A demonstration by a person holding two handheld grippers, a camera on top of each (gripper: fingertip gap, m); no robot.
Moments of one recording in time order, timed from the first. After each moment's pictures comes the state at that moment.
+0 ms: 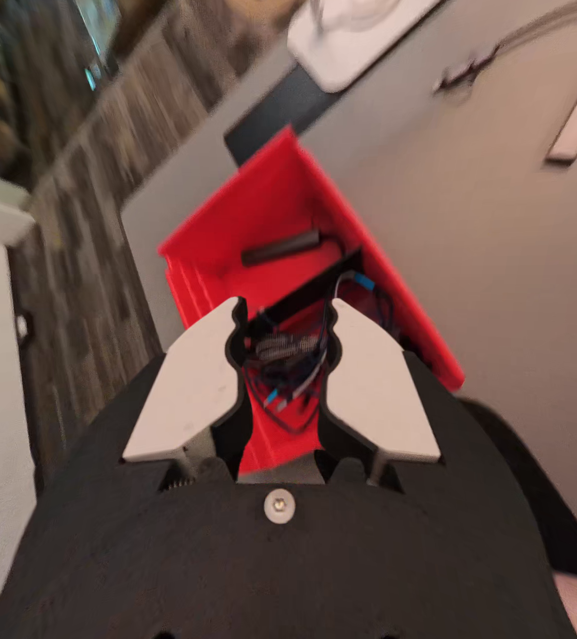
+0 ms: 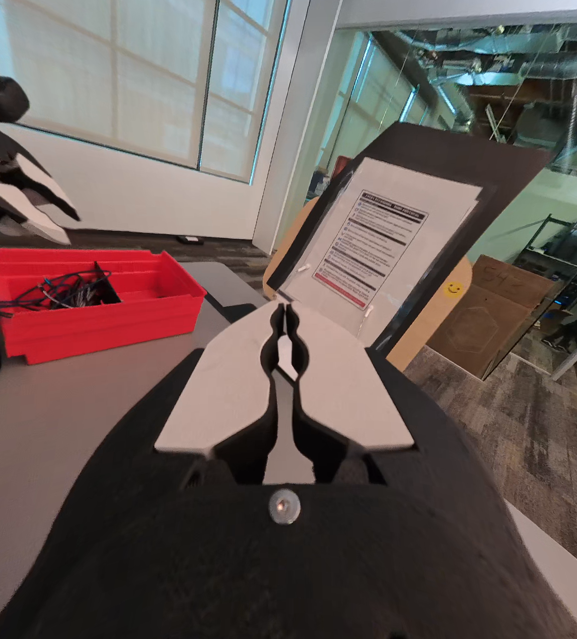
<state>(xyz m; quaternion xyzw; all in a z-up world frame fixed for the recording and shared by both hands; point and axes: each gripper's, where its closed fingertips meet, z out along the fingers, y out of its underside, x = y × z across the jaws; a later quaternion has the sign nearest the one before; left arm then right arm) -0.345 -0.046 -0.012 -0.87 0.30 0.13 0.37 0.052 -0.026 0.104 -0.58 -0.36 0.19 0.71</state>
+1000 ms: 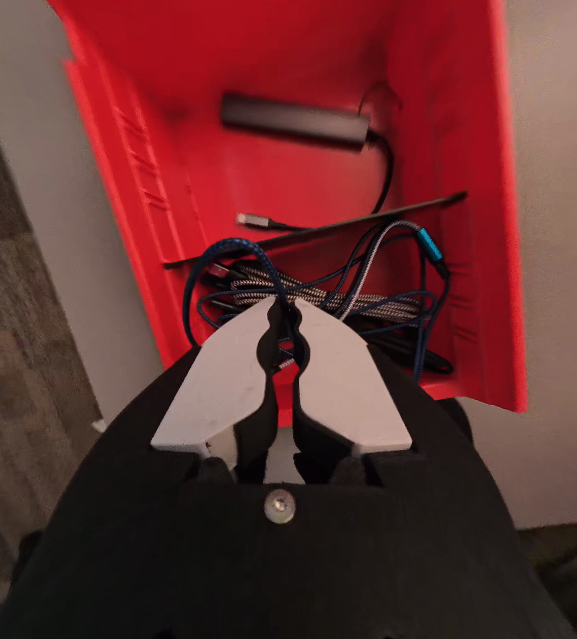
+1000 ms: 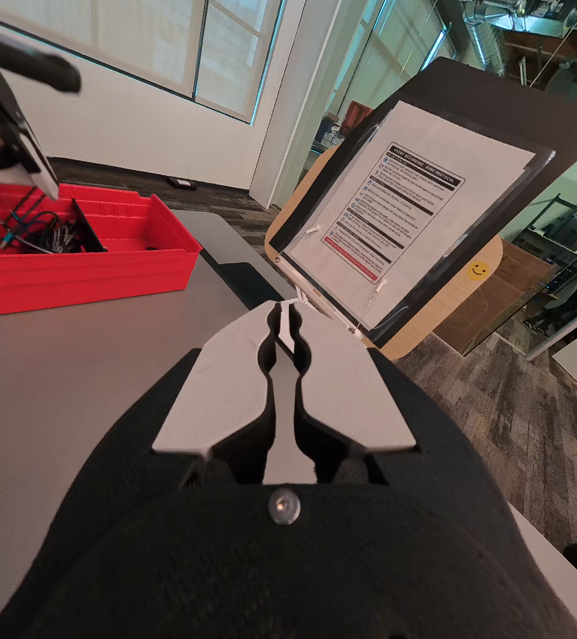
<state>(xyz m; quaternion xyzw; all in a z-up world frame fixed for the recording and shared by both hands) -0.405 -0.027 -0.082 -0.97 0.12 0.01 0.21 0.029 -0.013 0.073 -0.61 -0.41 0.13 0.67</state>
